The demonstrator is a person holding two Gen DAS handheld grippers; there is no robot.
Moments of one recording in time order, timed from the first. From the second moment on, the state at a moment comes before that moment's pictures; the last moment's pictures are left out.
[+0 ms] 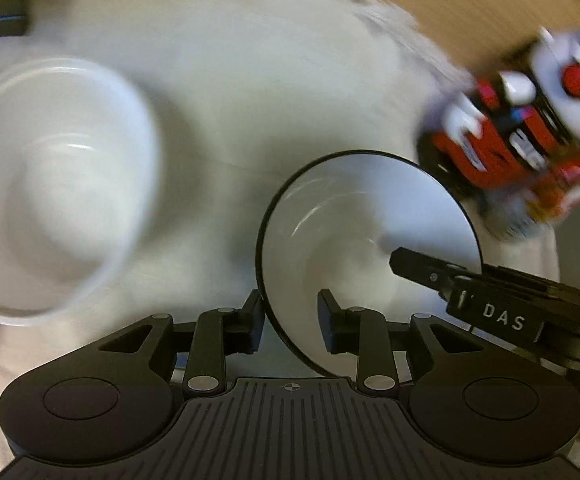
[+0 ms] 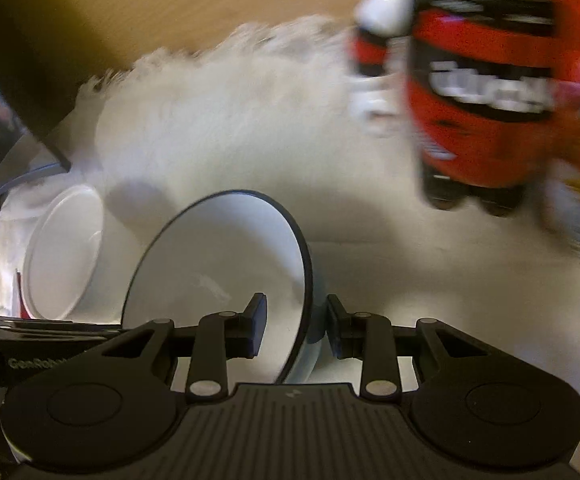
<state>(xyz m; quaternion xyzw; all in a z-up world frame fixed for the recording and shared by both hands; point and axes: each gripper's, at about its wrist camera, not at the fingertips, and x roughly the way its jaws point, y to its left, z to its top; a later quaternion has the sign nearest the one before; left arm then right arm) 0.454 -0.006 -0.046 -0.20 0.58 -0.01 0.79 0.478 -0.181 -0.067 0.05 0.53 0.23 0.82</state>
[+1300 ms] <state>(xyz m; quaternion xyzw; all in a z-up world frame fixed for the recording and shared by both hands) 0.479 -0.043 -0.069 -0.16 0.58 -0.06 0.80 0.481 -0.226 -0.087 0.10 0.56 0.18 0.80</state>
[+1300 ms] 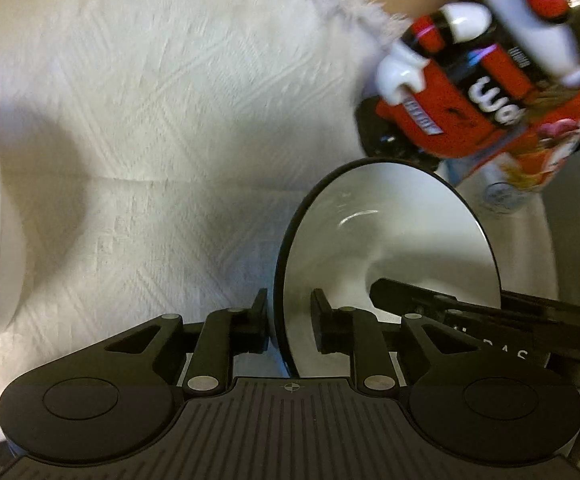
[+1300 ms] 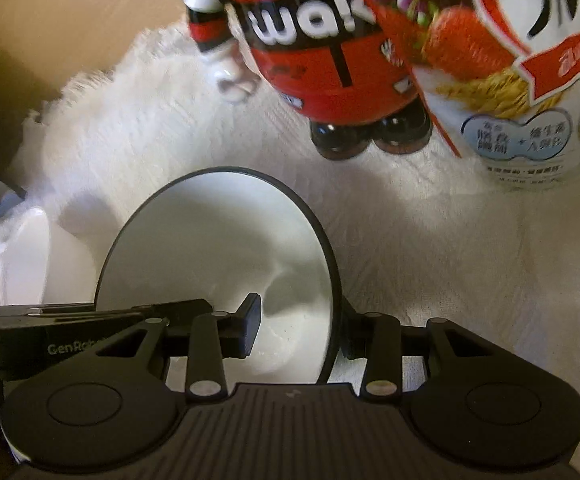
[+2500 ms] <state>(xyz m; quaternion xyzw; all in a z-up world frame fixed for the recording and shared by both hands) 0.314 -0.105 -0.029 -0.12 0.60 -0.15 0.78 0.293 -0.288 -0.029 0.10 0.54 0.19 0.81</state>
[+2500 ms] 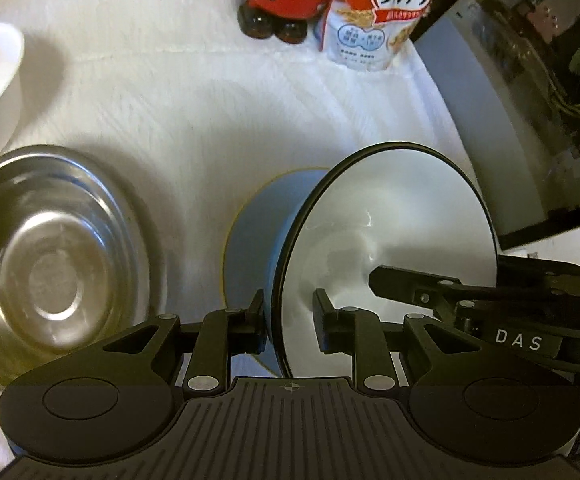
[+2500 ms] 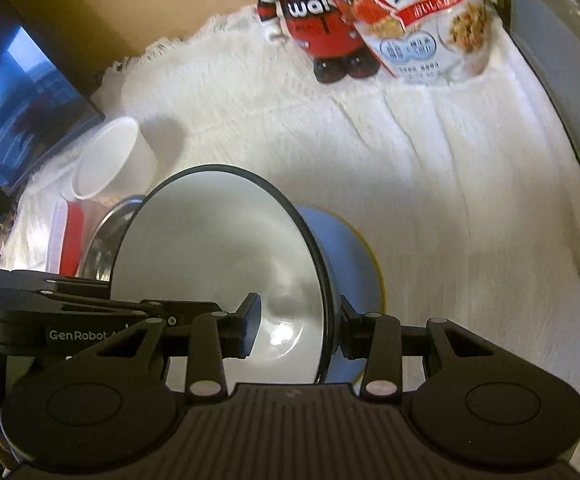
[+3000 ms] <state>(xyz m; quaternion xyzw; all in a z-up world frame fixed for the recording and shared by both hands) 0.316 -0.106 -0.038 -0.11 0.60 -0.14 0.78 0.295 -0.285 -0.056 0.10 0.57 0.19 0.79</state>
